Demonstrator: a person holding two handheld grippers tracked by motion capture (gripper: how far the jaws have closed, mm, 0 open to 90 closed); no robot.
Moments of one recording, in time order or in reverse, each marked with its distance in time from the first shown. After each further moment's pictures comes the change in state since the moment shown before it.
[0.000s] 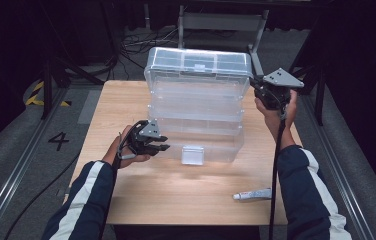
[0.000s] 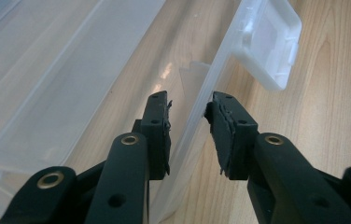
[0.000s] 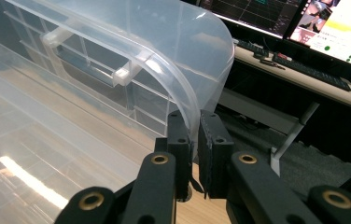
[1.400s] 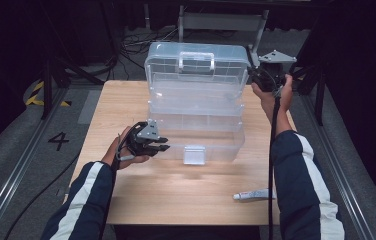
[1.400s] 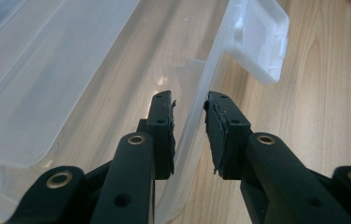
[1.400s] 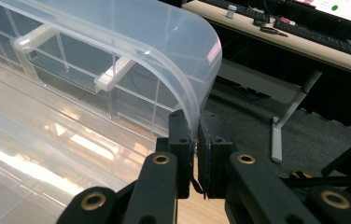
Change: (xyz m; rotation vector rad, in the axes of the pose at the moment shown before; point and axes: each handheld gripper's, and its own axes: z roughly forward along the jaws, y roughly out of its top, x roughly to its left) left arm 0.000 -0.004 -0.003 -0.030 -0.017 0.020; right arm -0.016 0.029 0.039 0.146 -0.015 0.057
